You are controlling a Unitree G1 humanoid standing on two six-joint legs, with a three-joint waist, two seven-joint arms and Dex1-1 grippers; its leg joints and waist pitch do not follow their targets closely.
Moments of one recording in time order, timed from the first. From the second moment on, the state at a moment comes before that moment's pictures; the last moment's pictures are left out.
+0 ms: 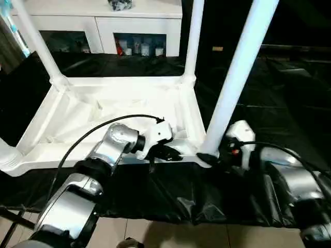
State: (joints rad) left arm -0.76 0.24 -0.30 0.87 0.08 -0.06 -1.26; right arm -0.41 -0.44 0.14 0.44 0.16 0.12 1.00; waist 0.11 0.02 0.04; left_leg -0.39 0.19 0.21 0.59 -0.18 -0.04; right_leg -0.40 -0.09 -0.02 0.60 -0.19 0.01
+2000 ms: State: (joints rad) left arm -0.74 0.23 -0.25 0.87 0.04 -0.02 -1.23; right arm -0.45 -0.33 0.11 0.57 0.18 0.06 1.04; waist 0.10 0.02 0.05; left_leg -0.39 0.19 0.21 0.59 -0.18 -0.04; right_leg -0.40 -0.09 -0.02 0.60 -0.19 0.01
